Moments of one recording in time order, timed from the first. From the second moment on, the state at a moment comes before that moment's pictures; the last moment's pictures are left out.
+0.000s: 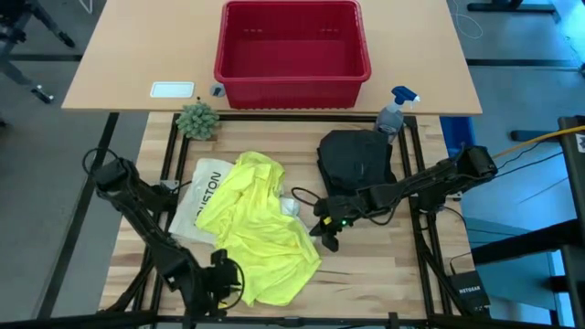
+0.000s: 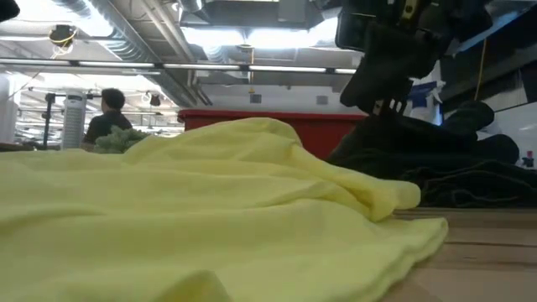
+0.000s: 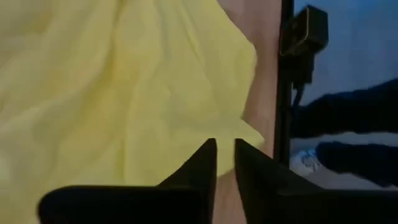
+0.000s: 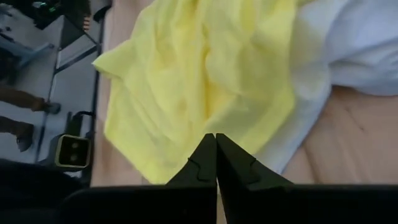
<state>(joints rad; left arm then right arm) -0.91 1.66 1.08 -0.41 -0.46 -1.02 0.24 1.53 0.82 0.01 -0.12 0.62</state>
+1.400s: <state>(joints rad) -0.79 1.69 1.07 -0.30 -0.41 -1.17 0.27 1.49 0.82 -0.06 -0.06 0.31</state>
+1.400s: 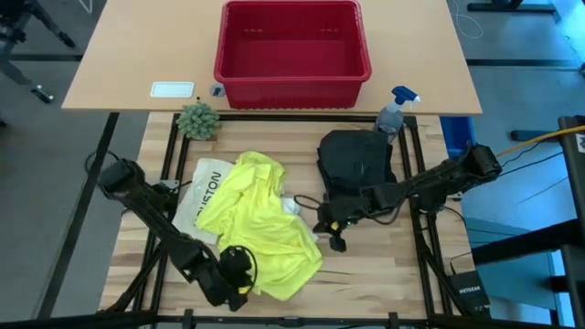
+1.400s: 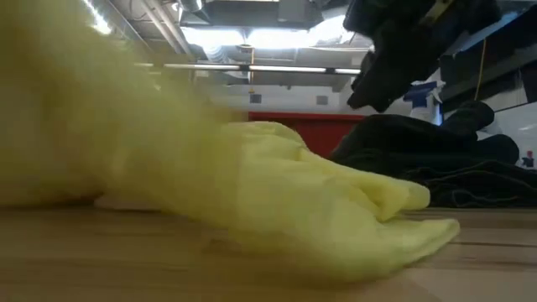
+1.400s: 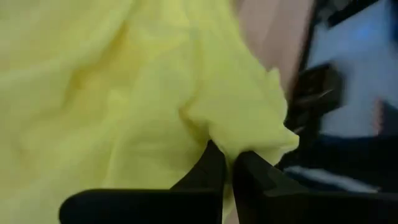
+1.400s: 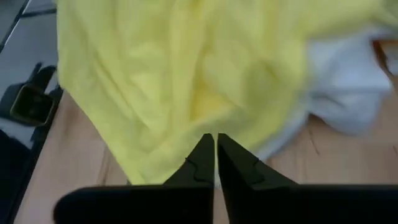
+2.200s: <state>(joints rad) -0.73 1.52 1.07 -0.46 -0.54 -1.12 0.38 1.69 0.82 0.20 -0.10 0.35</state>
